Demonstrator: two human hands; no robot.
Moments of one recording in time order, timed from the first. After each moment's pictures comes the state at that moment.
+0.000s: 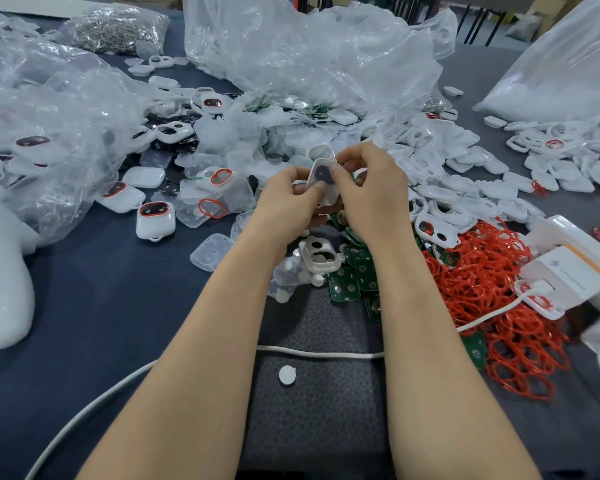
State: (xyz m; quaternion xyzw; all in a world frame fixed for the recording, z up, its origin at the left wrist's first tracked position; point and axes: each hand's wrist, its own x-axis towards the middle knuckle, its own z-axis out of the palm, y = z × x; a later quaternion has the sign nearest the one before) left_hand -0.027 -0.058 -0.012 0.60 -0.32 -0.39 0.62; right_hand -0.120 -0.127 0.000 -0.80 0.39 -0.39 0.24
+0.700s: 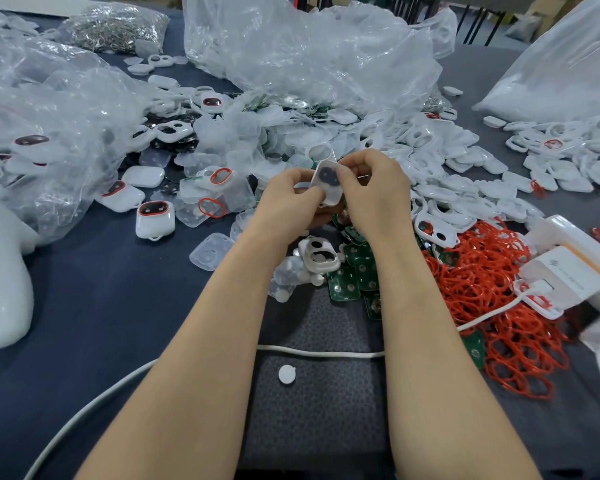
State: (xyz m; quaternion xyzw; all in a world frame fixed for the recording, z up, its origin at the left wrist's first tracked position) left_hand -0.028 -0.061 -0.013 0.60 -0.30 -0.40 0.63; right_hand -0.122 -0.128 0.000 -0.77 0.40 -0.40 0.29
